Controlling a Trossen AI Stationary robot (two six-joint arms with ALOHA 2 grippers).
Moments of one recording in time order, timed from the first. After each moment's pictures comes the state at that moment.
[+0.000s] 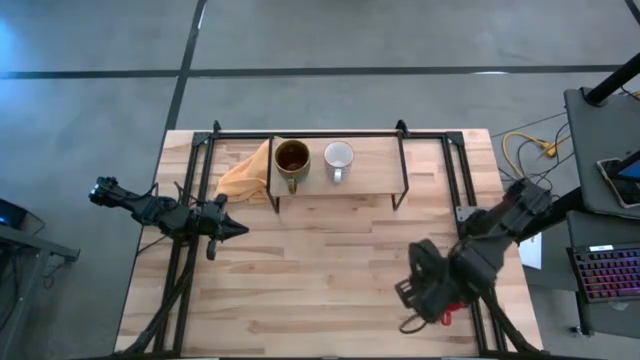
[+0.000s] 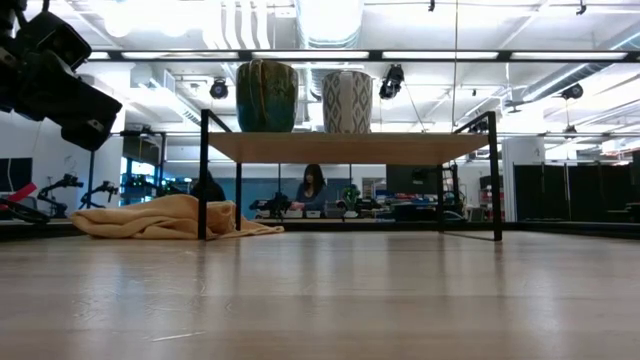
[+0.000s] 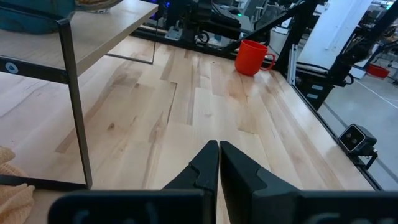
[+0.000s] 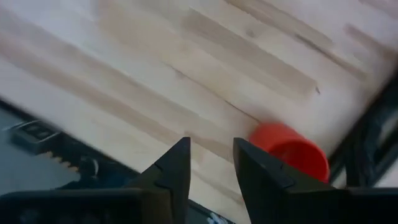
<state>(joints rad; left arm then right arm) -0.39 0.06 0.11 -0.32 -0.33 -0.33 0.72 1.67 1.75 -1.57 0.13 1.78</state>
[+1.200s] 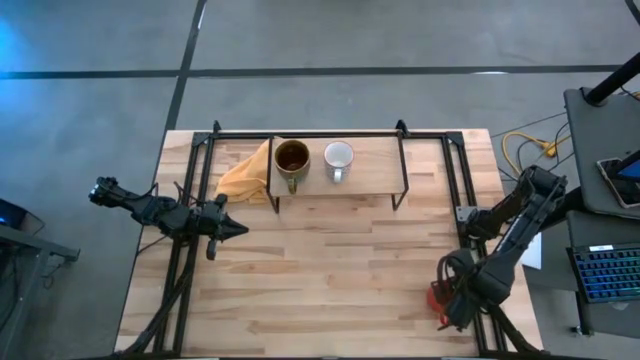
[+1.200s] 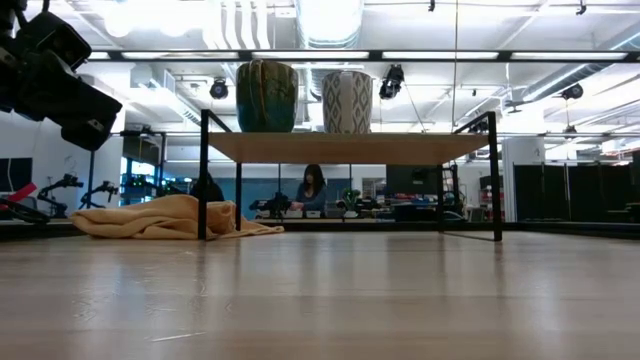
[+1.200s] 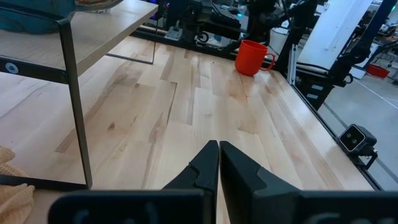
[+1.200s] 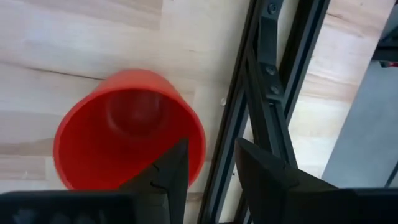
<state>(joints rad) -0.39 0.06 0.11 -0.32 -0.33 -0.33 0.96 1.48 1.13 -1.38 -0.19 2.31</state>
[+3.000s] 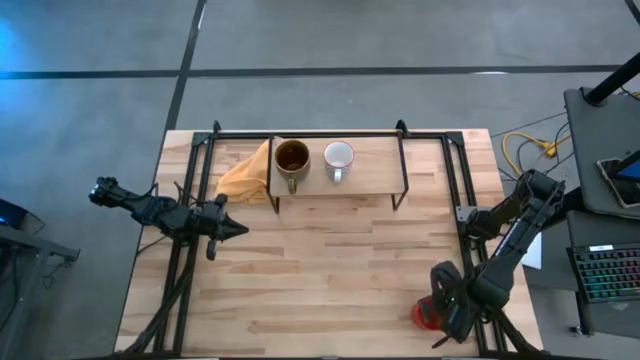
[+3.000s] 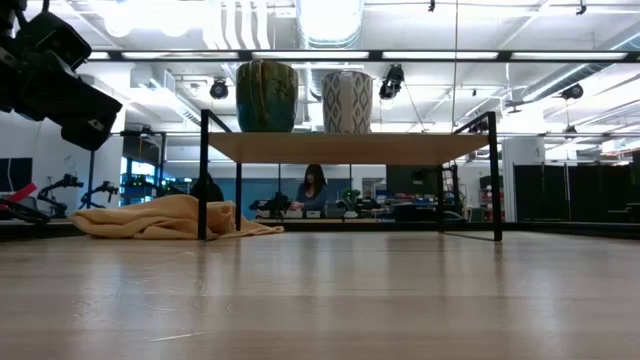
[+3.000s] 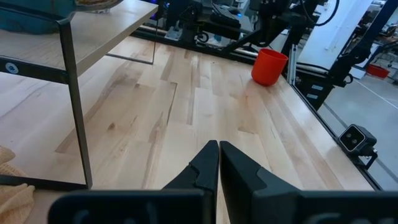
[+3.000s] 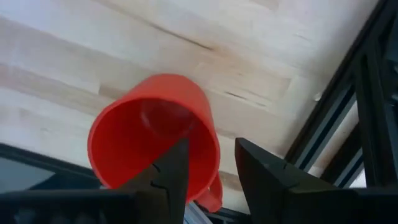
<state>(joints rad) -0.39 0.06 0.11 -0.32 -0.33 -0.33 0.96 1.53 1.19 -1.19 -0.03 2.18</state>
